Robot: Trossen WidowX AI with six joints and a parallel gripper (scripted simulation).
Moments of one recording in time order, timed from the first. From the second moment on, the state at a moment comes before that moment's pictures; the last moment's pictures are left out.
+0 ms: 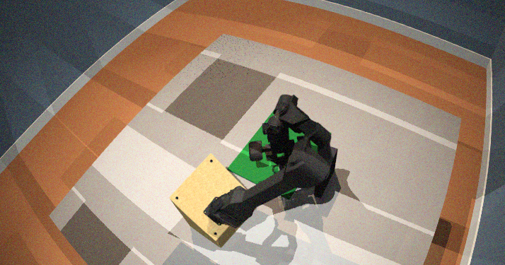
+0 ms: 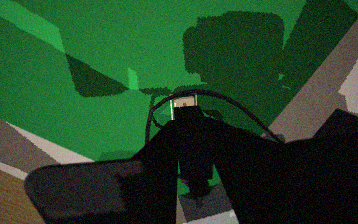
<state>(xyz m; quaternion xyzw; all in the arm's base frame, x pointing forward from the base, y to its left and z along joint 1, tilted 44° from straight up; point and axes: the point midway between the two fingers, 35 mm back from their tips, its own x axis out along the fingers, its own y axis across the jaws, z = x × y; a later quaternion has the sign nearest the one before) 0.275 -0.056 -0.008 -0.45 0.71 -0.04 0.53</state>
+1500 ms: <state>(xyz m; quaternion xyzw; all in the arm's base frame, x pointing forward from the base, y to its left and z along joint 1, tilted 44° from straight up) 0.275 -0.067 -0.019 -0.46 0.71 -0.04 0.53</state>
